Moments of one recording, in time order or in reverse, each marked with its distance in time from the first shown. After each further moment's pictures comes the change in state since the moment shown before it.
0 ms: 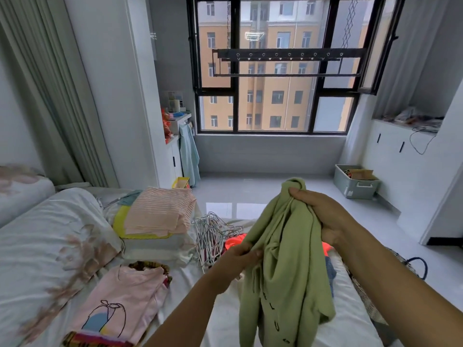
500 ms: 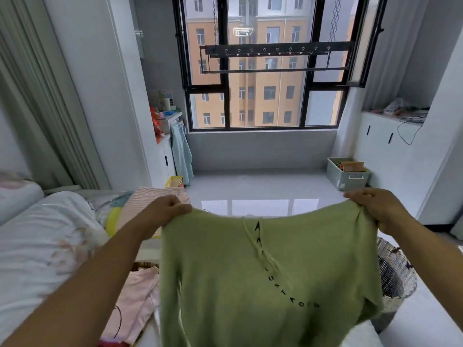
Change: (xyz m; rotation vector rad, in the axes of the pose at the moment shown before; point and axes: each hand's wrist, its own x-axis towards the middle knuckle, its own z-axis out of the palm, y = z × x) left_hand -0.006 0.064 -0.128 0.331 0.346 0.021; right_hand 0.001 -0.023 -0.138 -0.527 0.534 -0.190
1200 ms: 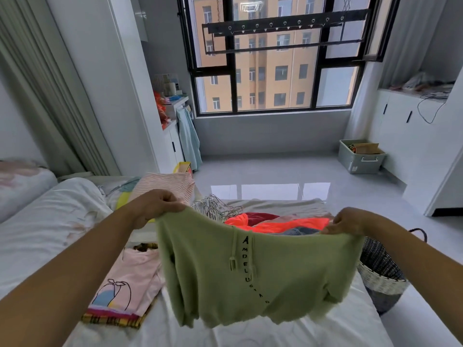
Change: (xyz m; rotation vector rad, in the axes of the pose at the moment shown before) left_hand -0.012 0.001 0.007 0.024 -0.085 -0.179; right_hand 0.009 0.054 0.016 -1.091 -0.552 0.056
